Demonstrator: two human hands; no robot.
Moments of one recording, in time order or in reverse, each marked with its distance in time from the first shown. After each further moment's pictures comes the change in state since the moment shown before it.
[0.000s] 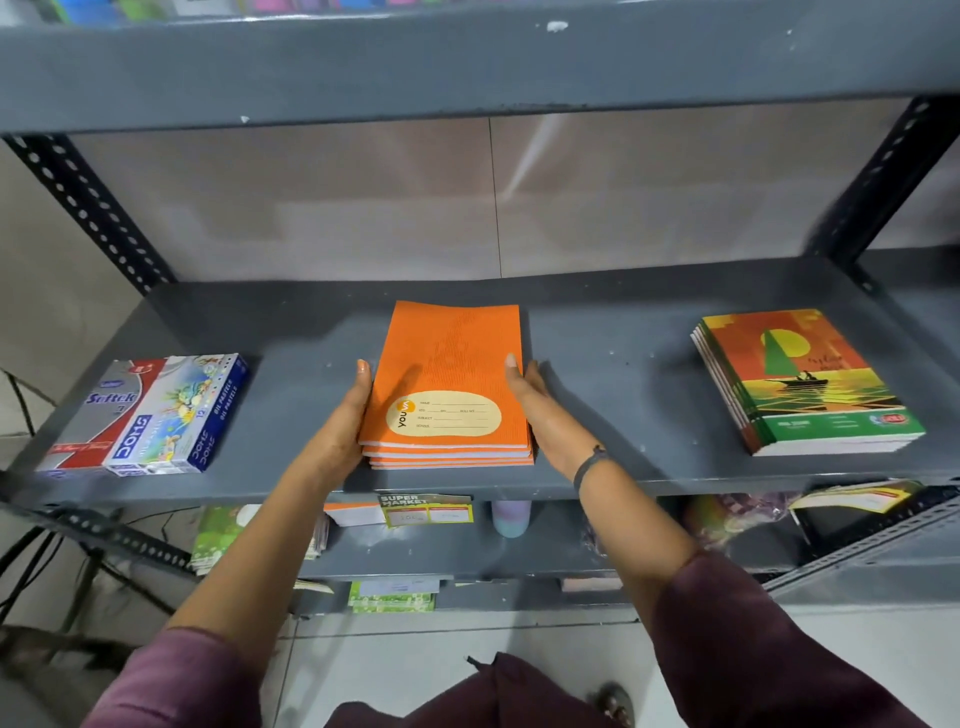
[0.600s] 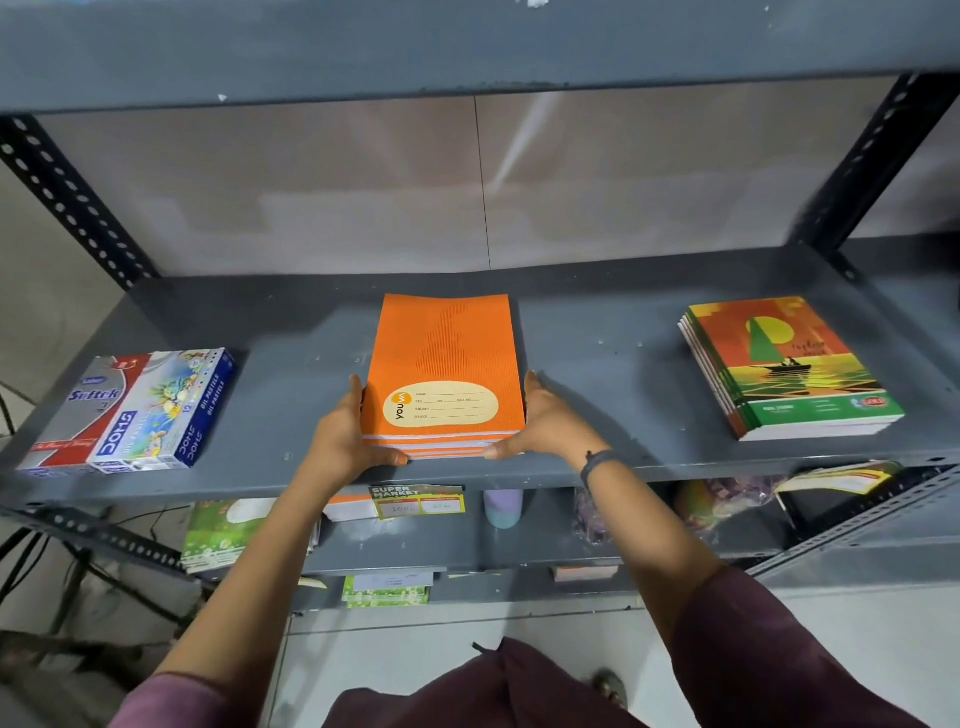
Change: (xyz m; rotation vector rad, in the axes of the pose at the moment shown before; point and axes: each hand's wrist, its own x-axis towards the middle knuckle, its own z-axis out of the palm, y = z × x) left_hand -0.016 -0.008 0.010 0.787 0.175 0.093; right_hand -0.019 -0.003 -0.016 -0.852 -0.006 0.002
